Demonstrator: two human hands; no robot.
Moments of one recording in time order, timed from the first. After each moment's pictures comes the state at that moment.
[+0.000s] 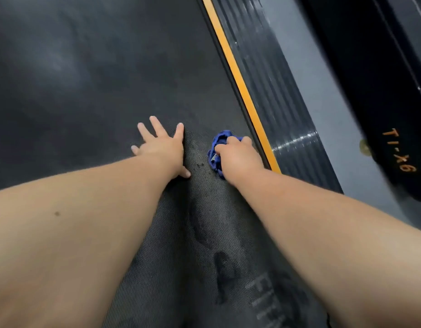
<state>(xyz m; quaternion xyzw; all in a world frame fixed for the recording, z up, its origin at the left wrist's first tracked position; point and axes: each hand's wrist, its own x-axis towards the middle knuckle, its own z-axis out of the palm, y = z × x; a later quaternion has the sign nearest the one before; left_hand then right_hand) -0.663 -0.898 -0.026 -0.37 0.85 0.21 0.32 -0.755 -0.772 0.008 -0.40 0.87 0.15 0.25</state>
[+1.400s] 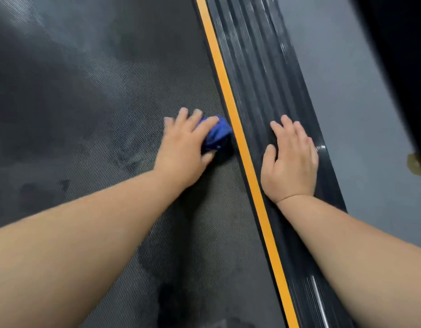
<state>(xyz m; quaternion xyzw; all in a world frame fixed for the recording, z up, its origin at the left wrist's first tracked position) -0.749 -0.820 -0.059 -0.29 0.94 0.17 0.00 -0.881 -0.663 -0.046 -0.35 0.93 -0.13 0.05</state>
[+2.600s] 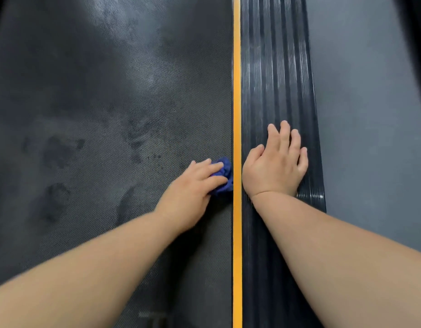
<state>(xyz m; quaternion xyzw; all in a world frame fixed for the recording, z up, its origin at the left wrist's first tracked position) -0.717 -0.701 -0.055 -0.29 0.93 0.23 -0.05 -0.884 -0.662 -0.053 -0.38 0.92 -0.12 0.04</state>
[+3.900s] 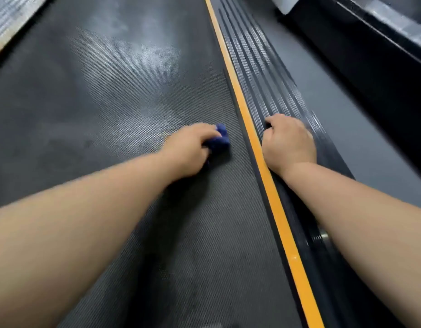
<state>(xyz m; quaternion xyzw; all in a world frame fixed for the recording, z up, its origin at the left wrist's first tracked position) -0.697 -0.769 -0.072 -0.31 0.91 0.23 -0.16 -0.874 -0.656 -0.056 -0.45 0.87 -0.19 -0.04</state>
